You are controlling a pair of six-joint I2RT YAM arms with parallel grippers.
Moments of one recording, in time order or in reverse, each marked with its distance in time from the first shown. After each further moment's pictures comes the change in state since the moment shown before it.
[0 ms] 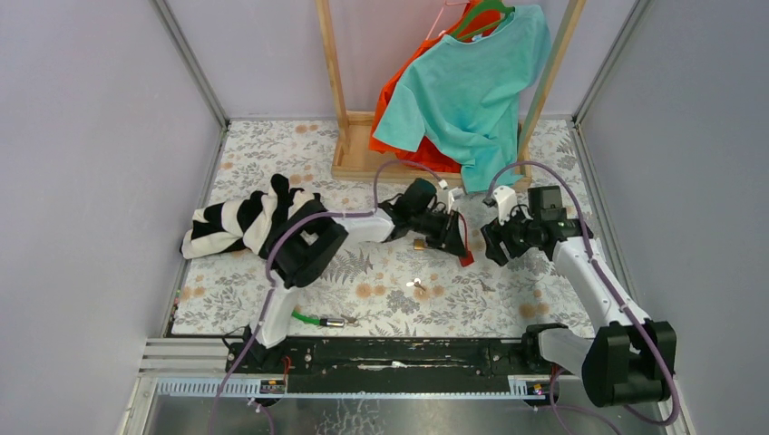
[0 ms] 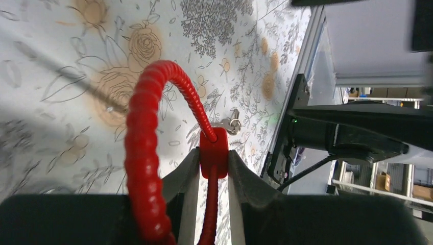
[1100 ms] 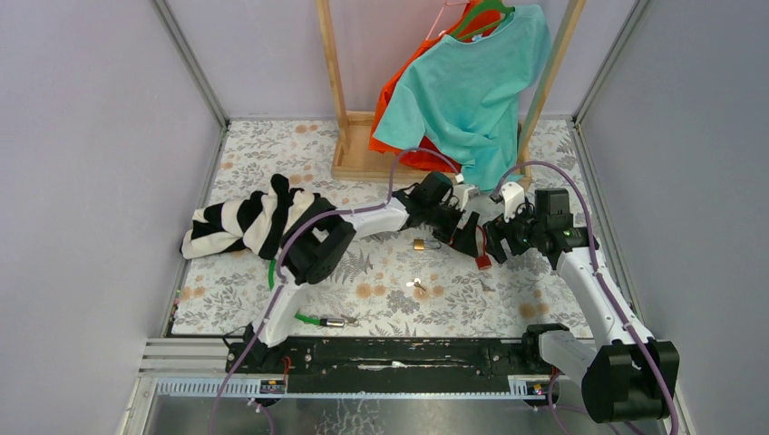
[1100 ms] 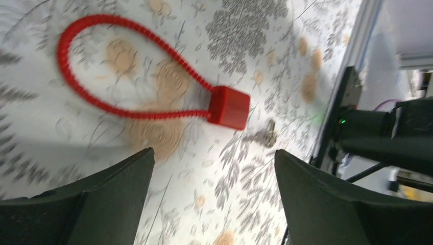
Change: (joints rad) left arm -0.032 0.173 0.303 -0.267 -0.061 0.226; right arm -0.038 -0.105 -0.036 0.096 -0.002 0.076
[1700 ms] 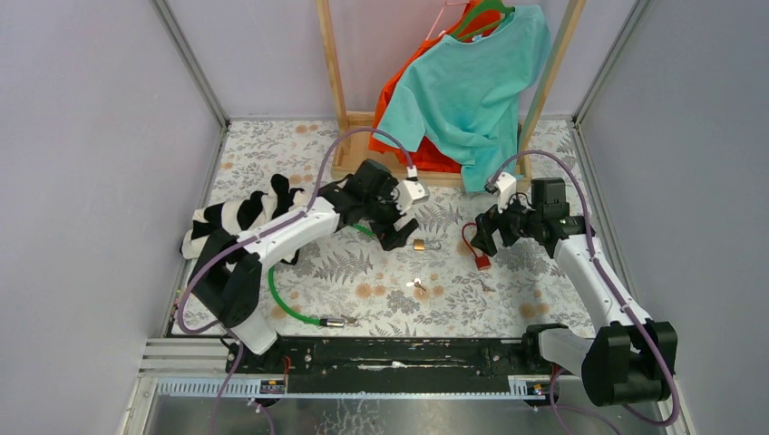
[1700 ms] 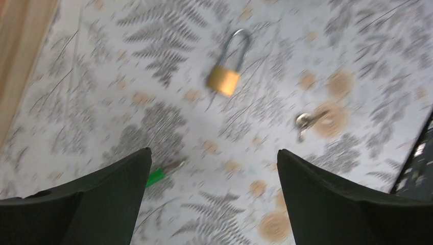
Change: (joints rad) left arm 0.107 -0.623 -0.396 -0.320 -0.310 0.714; right arm 0.014 0.079 0.065 0.043 -0.182 0.013
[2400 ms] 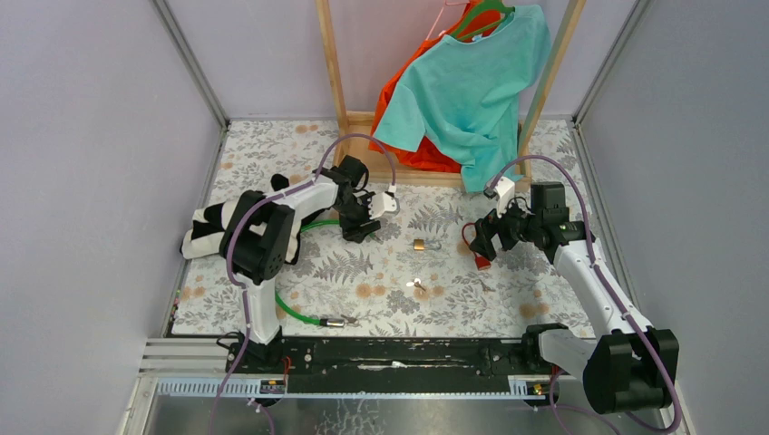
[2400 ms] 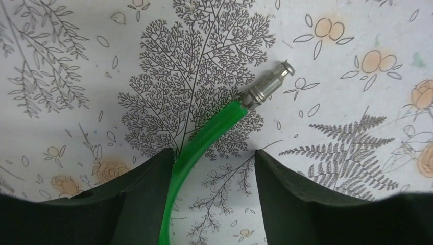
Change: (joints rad) left arm 0.279 0.290 0.085 -0.265 0.018 0.619; right arm 0.018 -0.027 -0.033 0.015 -0.041 -0.006
